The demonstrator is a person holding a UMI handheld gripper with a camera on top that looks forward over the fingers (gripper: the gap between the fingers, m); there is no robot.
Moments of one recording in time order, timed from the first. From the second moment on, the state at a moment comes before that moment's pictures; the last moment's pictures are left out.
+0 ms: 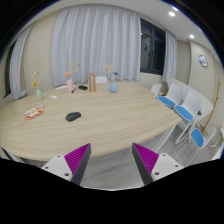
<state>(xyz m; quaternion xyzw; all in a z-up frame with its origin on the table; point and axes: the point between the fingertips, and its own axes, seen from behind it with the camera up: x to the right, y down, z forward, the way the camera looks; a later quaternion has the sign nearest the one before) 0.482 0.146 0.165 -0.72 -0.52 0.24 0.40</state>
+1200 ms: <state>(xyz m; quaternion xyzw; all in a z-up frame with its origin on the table) 0.343 -0.041 0.112 -0.64 -0.61 0.32 0.34</state>
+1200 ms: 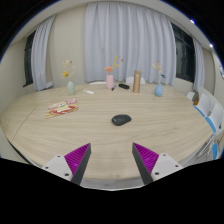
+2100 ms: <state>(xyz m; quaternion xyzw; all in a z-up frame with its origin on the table) 0.092 0.007 -0.010 -0.68 -0.59 0.28 0.34</state>
